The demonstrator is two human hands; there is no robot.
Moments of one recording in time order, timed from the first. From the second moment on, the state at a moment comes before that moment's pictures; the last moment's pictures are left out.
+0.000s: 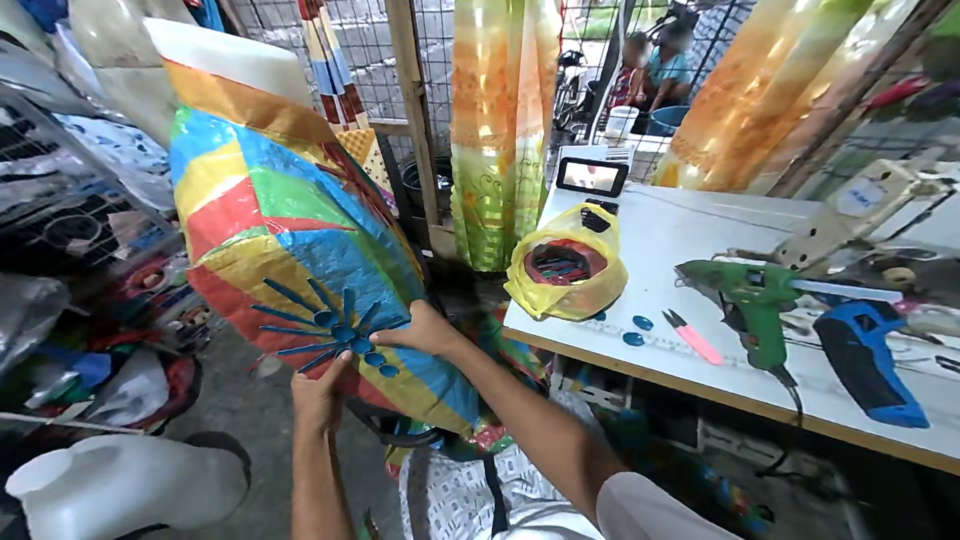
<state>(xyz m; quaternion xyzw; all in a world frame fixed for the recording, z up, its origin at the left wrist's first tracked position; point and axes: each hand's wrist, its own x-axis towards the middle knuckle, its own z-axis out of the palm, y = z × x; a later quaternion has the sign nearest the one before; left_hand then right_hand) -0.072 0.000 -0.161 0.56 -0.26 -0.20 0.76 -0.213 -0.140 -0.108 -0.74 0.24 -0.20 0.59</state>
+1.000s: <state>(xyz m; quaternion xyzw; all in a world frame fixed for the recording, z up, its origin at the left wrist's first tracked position) -0.082 -0.005 -0.156 0.56 -0.21 -0.21 0.77 -0.209 -0.132 -0.121 -0.72 0.27 -0.28 0.58</state>
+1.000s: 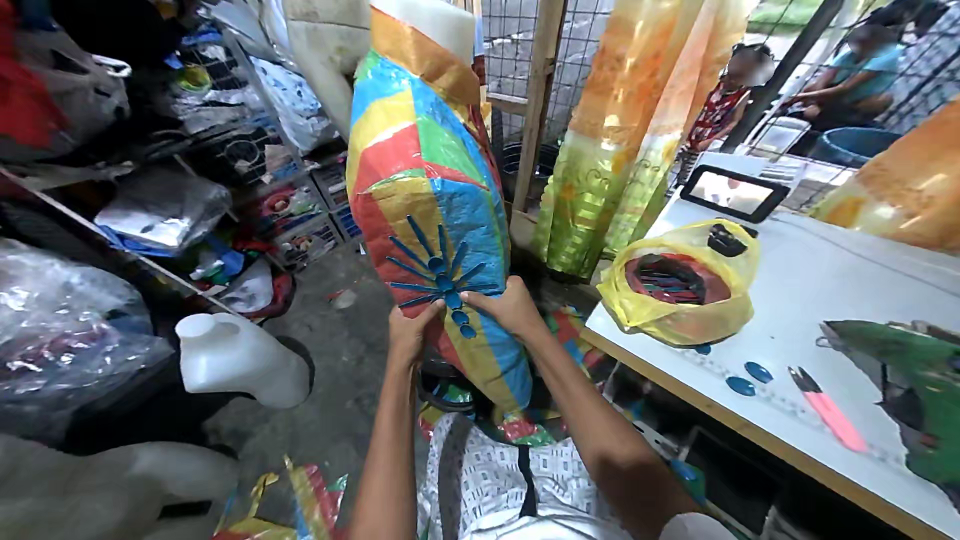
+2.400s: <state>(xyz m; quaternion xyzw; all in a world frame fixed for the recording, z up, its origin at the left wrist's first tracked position) -0.071 0.015 -0.182 0.51 -0.26 -0.24 0.78 -0.255 -0.161 -0.160 -0.66 0.19 -0.41 0.60</state>
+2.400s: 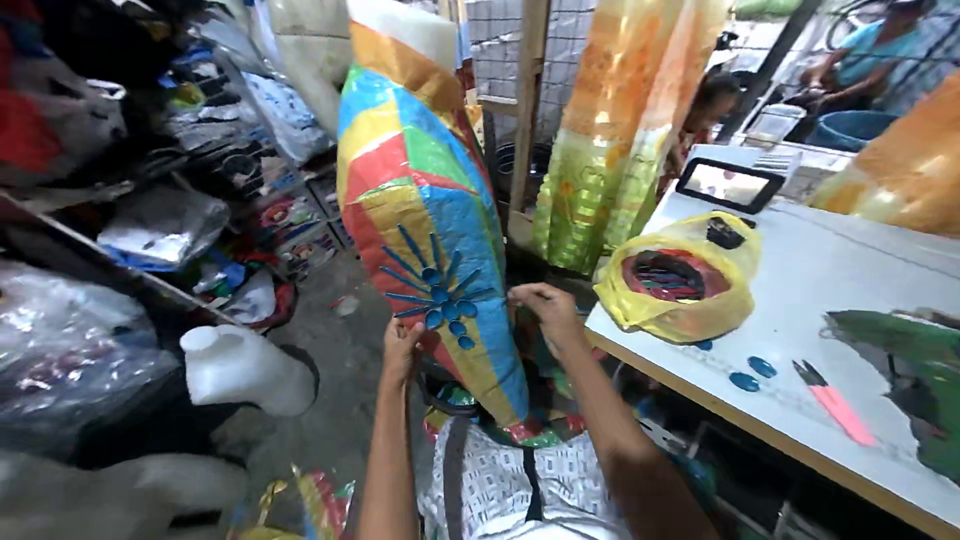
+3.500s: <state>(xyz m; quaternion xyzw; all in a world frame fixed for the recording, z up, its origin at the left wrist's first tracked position) -0.131 0.173 -0.374 0.92 -0.22 -0.33 0.01 -0.344 -0.095 -0.311 -0.75 0.21 0.19 0.60</state>
